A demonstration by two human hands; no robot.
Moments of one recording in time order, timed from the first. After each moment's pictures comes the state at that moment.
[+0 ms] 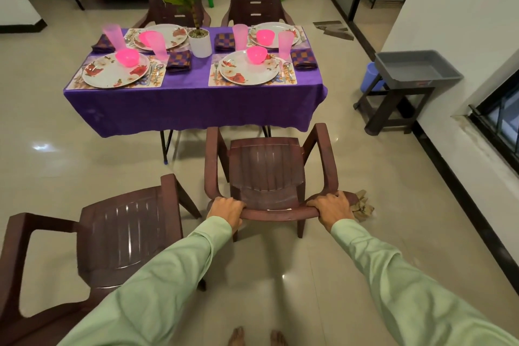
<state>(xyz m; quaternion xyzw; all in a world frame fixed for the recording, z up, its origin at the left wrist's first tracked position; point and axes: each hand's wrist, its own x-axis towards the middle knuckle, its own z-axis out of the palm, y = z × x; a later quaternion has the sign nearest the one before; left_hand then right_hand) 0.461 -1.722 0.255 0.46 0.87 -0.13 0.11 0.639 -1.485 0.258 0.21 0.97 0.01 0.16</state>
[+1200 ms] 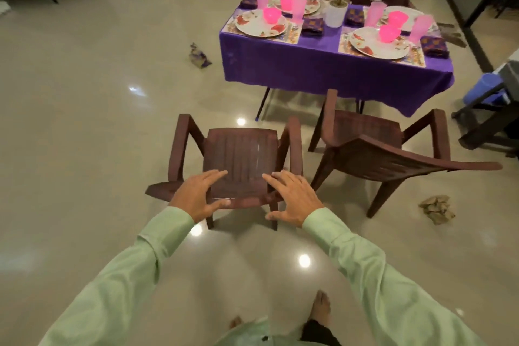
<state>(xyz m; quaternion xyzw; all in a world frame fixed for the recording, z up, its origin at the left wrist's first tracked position) 0.515 -2.257 0.324 0.26 0.94 0.19 0.12 0.596 -1.987 0.315 -0.07 0.99 -0.11 0.10</state>
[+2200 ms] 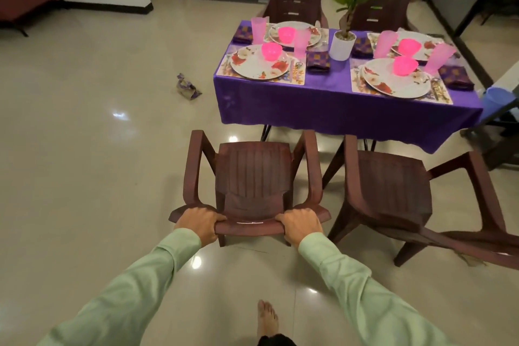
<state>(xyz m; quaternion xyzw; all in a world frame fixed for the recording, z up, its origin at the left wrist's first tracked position) 0.194 -2.224 0.245 0.34 0.93 -0.05 0.16 0.317 -1.968 0.259 0.02 0.99 -0.01 0.13</state>
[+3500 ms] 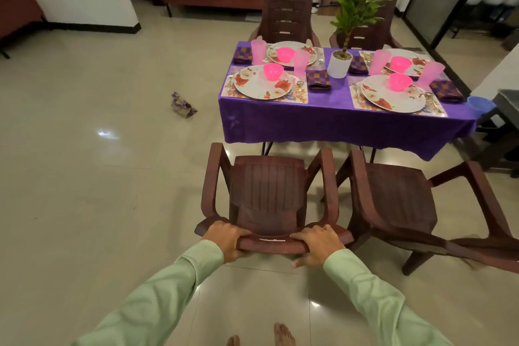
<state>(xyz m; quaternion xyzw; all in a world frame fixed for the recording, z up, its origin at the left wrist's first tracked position) 0.150 -2.234 0.274 0.44 0.87 -0.02 0.22 0.294 -1.994 0.284 0.07 0.96 -0.08 0.27</state>
